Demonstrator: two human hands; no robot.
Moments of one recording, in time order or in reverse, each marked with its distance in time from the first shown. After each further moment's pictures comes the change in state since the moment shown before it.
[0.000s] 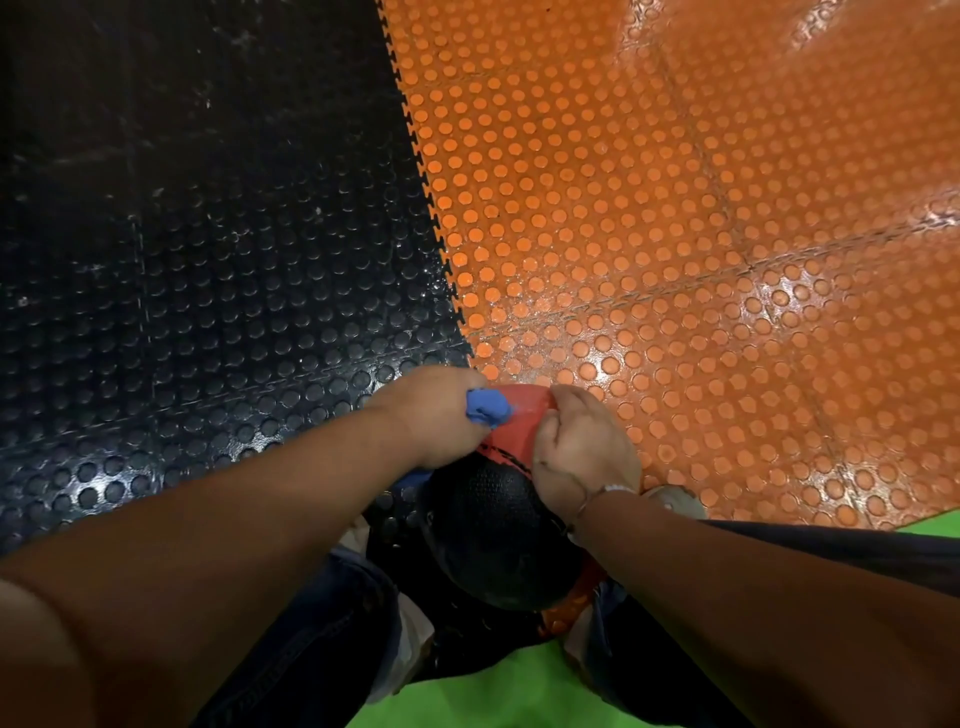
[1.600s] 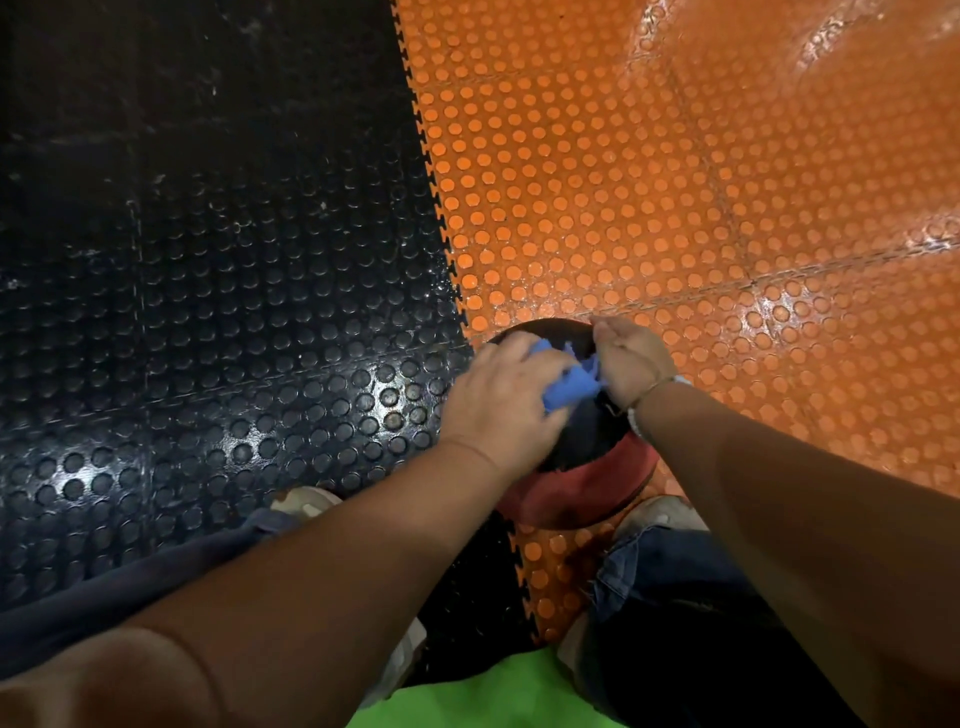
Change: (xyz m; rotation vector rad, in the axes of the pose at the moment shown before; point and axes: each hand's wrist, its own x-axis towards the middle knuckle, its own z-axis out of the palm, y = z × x) left_hand 0.013 0.039 0.034 -0.170 0.581 0.248; right_hand 0.085 0.011 -0.050 0.328 -0.062 0.073
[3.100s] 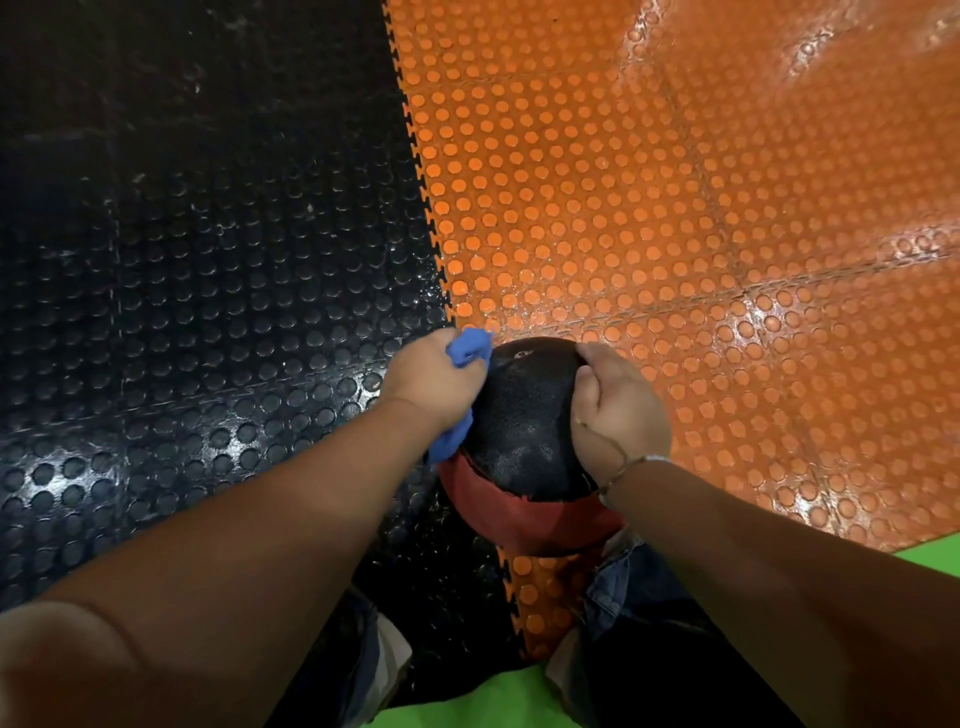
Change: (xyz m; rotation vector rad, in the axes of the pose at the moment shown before) left_hand 0.033 -0.045 -0.014 -0.231 -0.125 -0.561; right_hand -0.040 0.014 0.023 -0.163 0.279 -0.236
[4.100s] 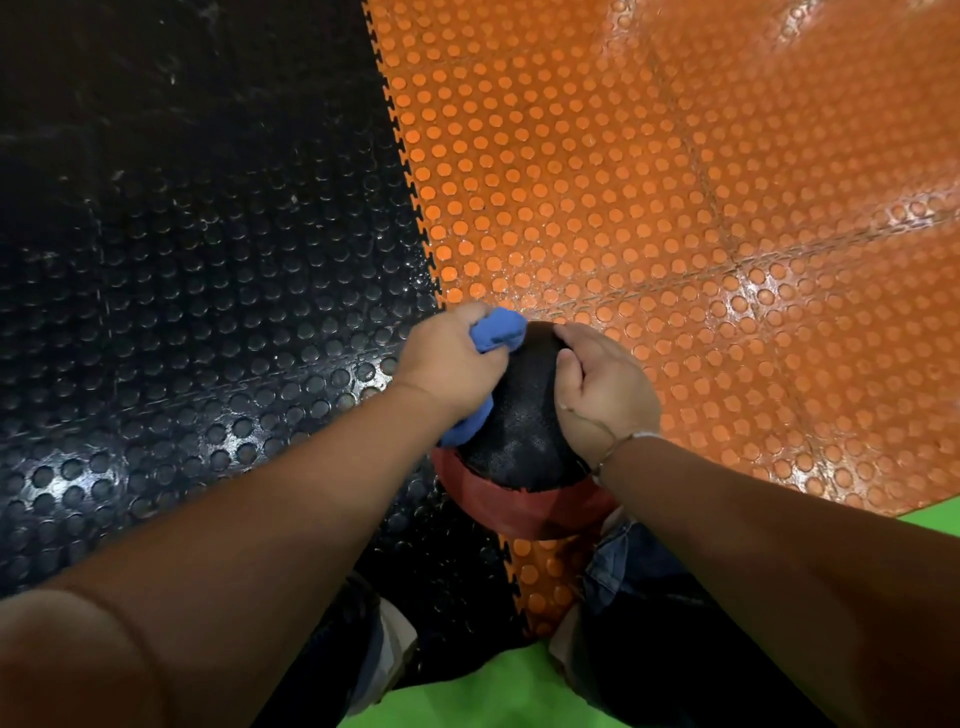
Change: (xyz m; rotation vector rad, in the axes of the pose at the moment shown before) left_hand -0.005 0.015 0.010 -0.032 -0.005 0.202; right_hand 0.000 0.001 -0.002 -0.020 -0.054 -0.061
